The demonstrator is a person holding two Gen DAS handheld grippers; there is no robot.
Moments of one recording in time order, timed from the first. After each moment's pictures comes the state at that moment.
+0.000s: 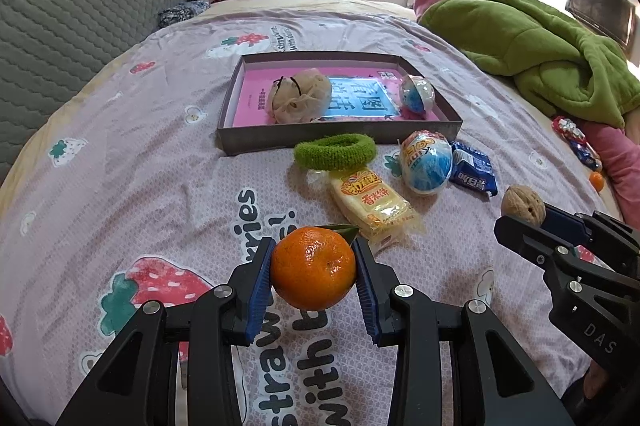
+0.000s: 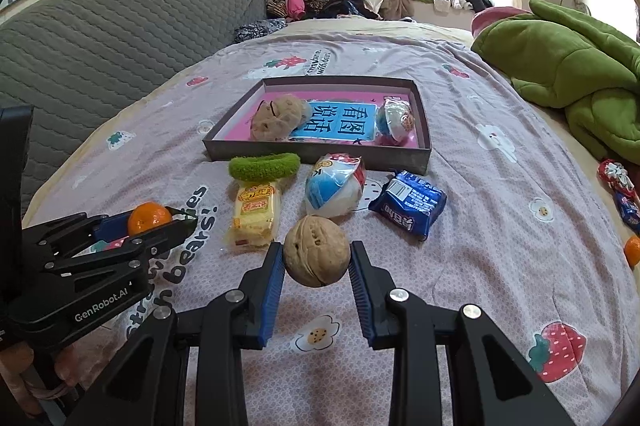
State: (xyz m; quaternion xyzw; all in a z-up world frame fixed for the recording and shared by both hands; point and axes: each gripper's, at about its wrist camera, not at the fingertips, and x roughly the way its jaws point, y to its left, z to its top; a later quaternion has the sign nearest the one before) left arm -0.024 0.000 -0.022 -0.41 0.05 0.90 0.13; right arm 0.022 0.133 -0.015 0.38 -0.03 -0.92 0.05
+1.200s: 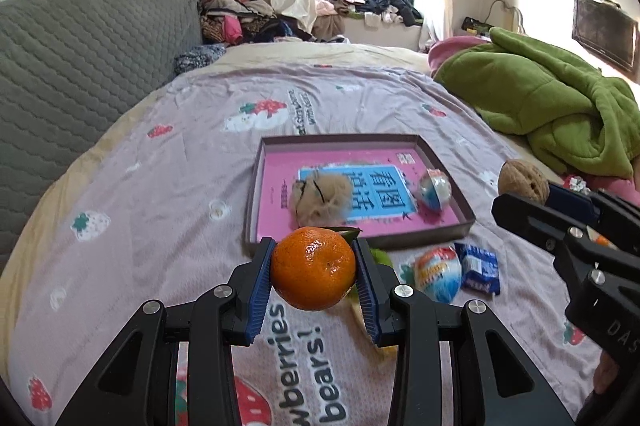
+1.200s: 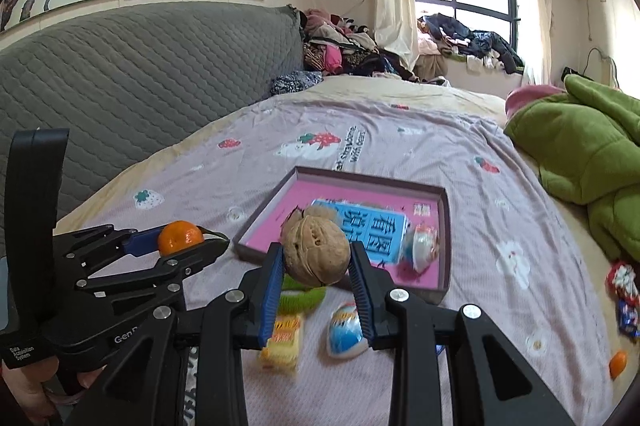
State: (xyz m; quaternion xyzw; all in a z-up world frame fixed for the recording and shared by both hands) left arm -0.077 -0.001 0.055 -0.33 0.04 0.94 0.11; right arm -0.036 0.121 0.072 0.29 0.01 -0.95 0.10
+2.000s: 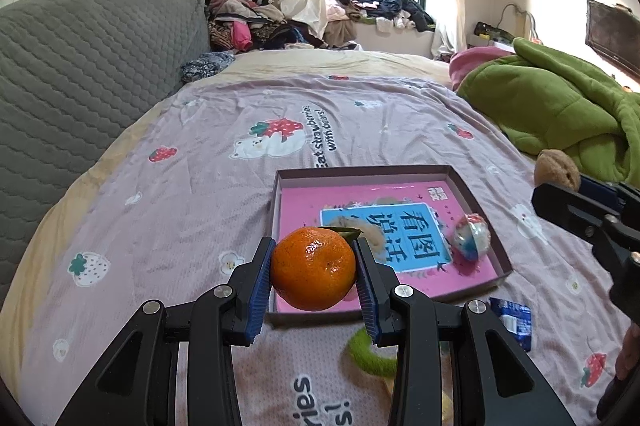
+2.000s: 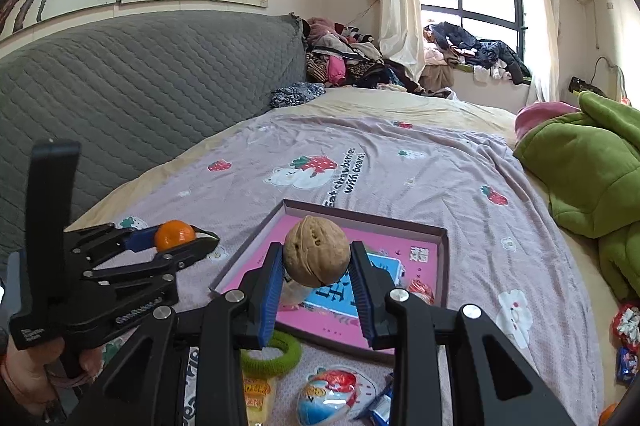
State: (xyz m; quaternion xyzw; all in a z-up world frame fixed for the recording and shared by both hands) left arm -0.158 -0.003 0.062 -0.33 0.05 0.94 0.09; right arm -0.105 0.136 0.088 0.28 0.01 -0.95 0.12
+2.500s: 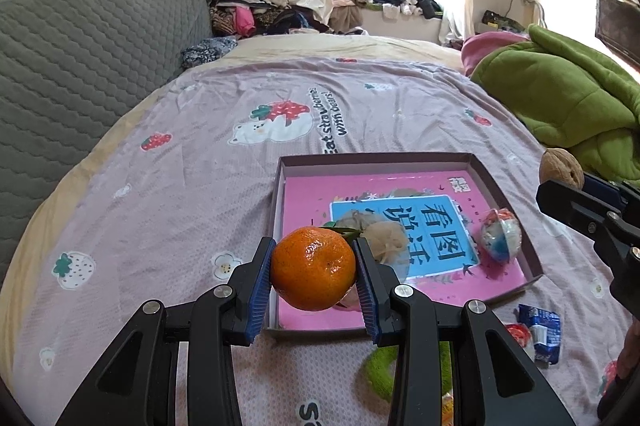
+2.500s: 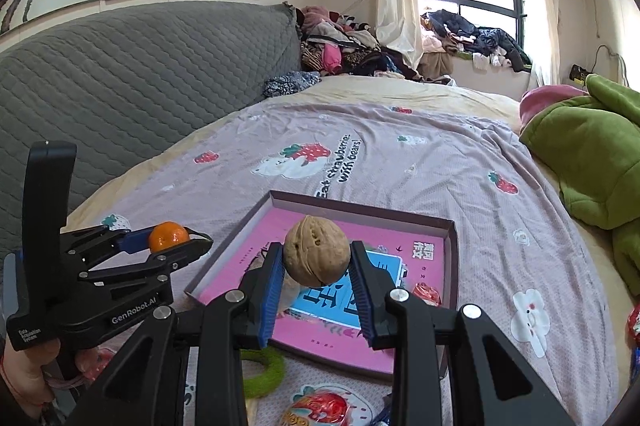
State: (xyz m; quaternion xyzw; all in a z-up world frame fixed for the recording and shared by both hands) left arm -0.198 0.001 0.030 -0.35 0.05 0.93 0.08; right arm -0.144 0.143 0.055 0.29 0.00 -0.95 0.11
